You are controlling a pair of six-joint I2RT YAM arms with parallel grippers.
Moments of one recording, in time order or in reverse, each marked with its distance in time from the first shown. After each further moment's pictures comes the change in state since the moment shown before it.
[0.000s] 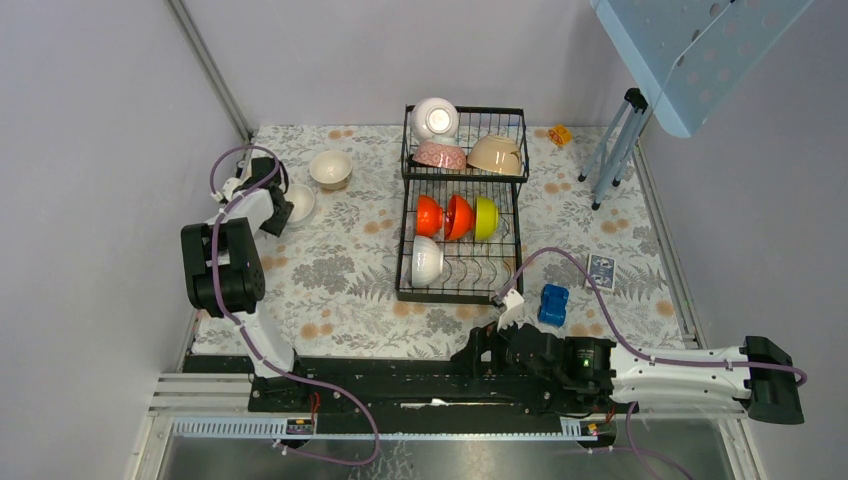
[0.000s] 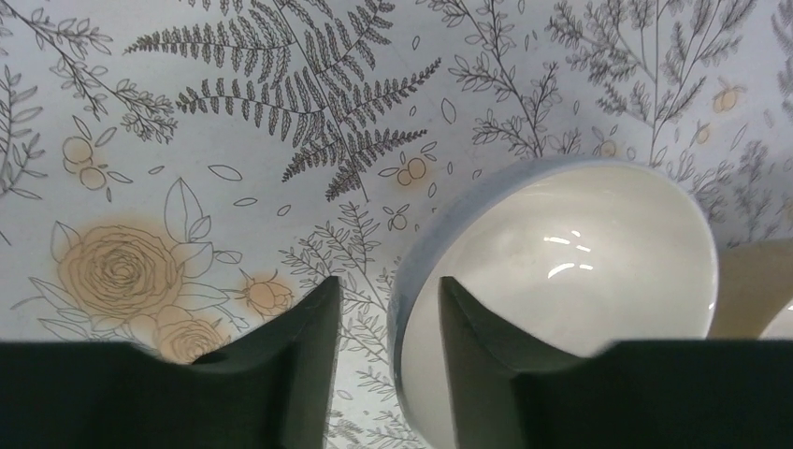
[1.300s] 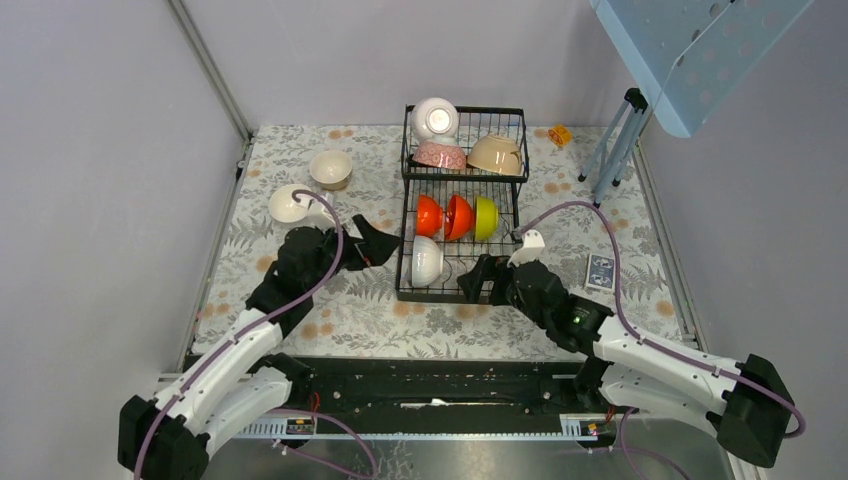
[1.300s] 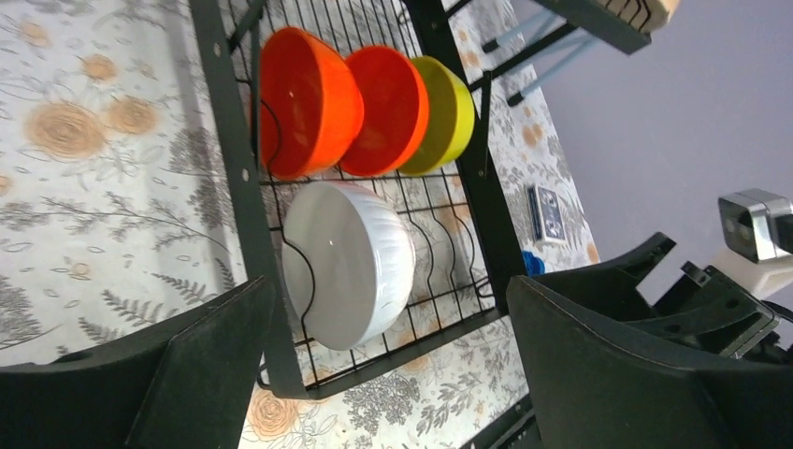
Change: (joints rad) left arm -0.628 -1.032 -0.652 0.439 0.505 0.362; right arm -0.458 0.198 0.262 0.025 0.001 -0.158
